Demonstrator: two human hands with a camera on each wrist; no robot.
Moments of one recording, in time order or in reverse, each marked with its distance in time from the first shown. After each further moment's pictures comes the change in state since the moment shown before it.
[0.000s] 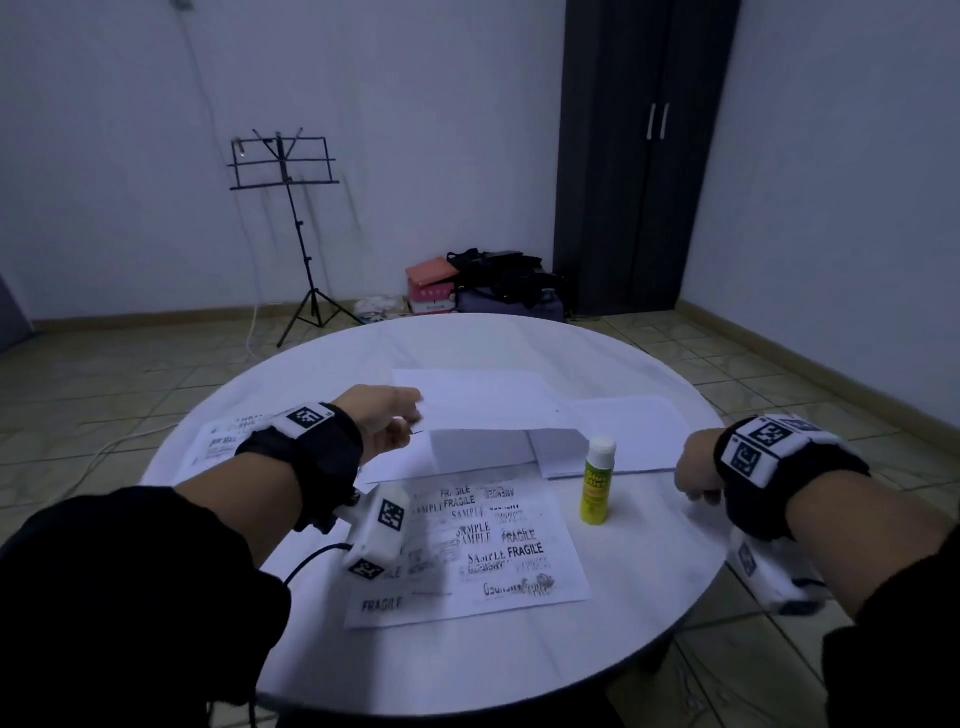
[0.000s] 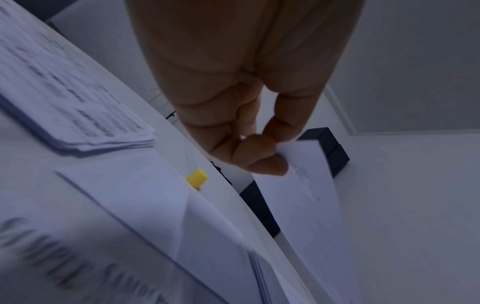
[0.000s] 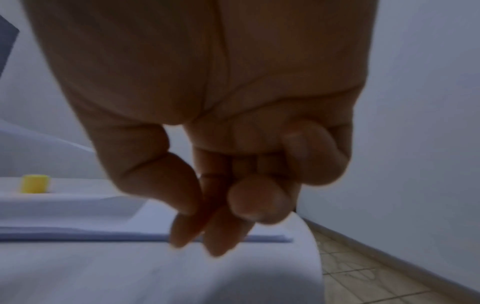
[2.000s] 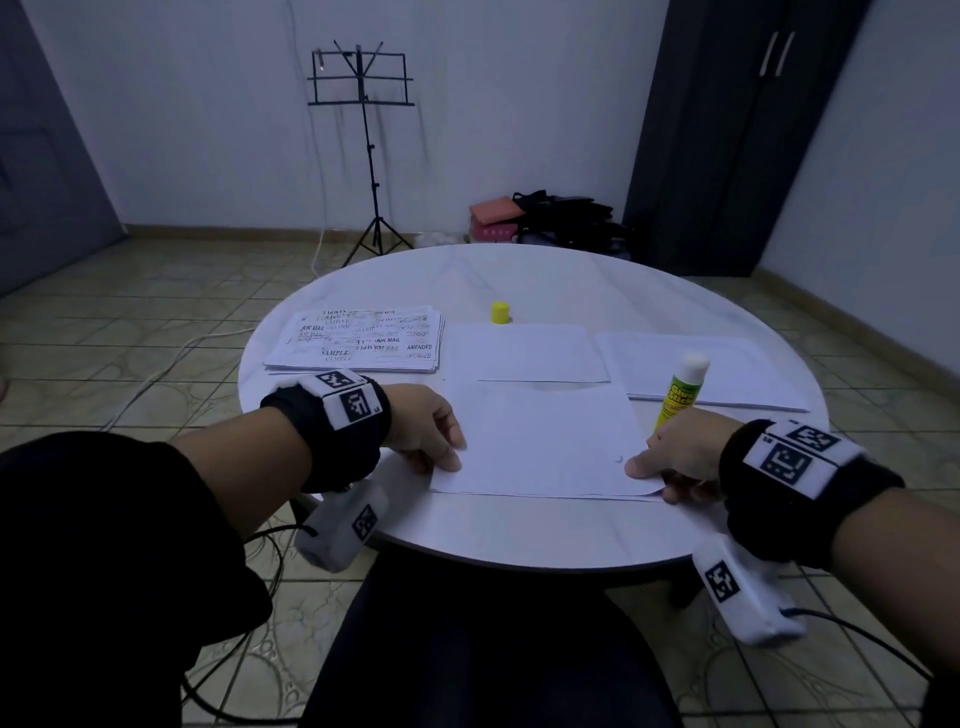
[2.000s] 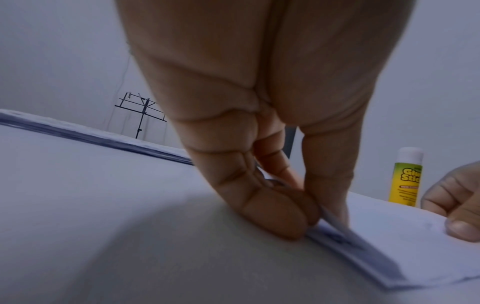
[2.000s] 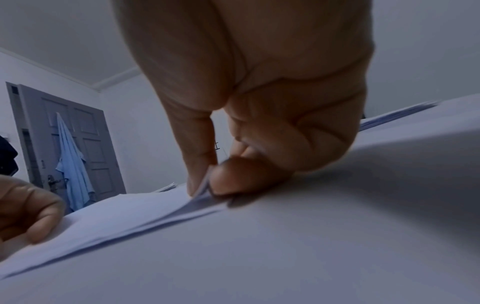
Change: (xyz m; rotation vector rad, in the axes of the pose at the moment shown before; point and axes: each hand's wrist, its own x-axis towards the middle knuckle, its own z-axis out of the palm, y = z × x) left_hand -0.052 -0.078 -0.059 0.809 -0.376 -0.050; right_hand -0.040 -0.073 0.067 0.678 -0.029 -0.178
